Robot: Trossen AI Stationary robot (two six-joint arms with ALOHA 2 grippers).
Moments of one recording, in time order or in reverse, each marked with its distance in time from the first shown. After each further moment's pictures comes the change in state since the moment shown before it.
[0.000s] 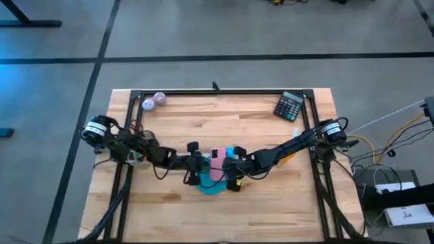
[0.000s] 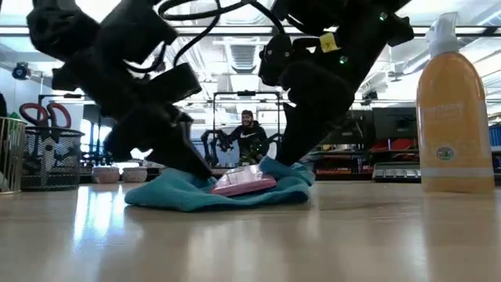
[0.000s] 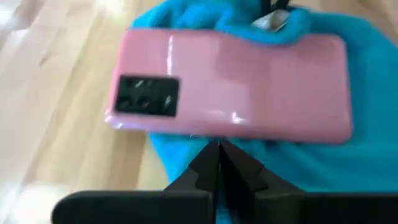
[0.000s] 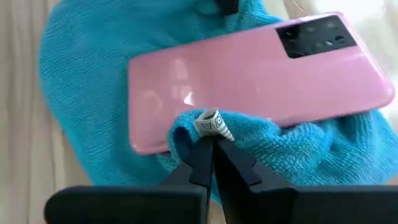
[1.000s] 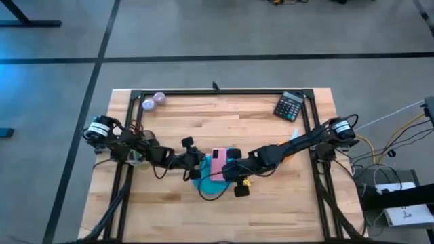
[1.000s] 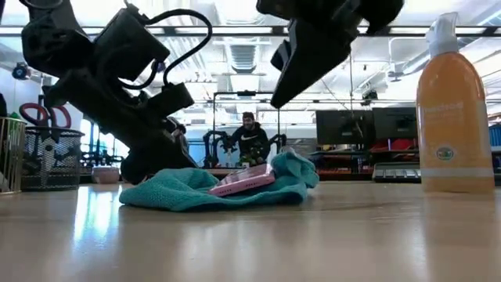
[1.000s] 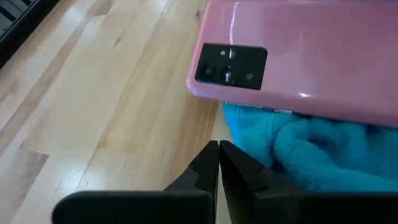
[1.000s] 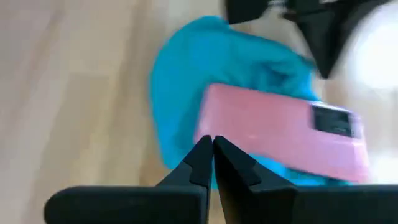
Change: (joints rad) left arm 0.020 0.050 -0.055 0.110 -0.163 -0.034; right arm 0.009 -0.094 0.167 -0.227 -0.121 -0.323
